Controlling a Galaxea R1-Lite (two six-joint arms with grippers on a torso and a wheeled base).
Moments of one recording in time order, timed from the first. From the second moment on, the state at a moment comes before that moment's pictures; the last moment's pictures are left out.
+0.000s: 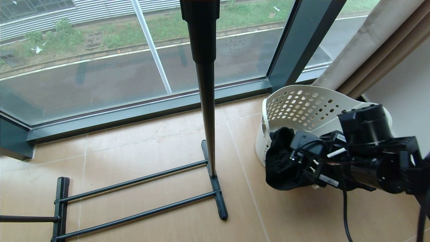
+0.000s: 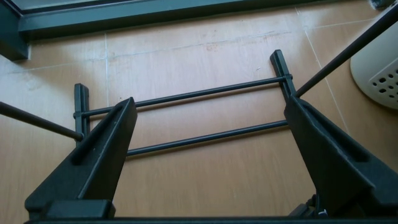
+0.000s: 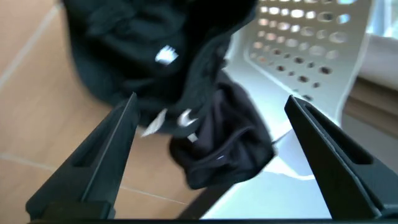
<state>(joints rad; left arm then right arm) -0.01 0.00 -0.02 0.05 0.08 -0.02 0.47 1.64 -0.87 -0.09 -0.47 -0.78</state>
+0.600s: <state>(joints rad) -0.01 0.00 -0.02 0.05 0.08 -0.02 0.45 1.87 -1.17 -0.10 -0.56 -0.87</state>
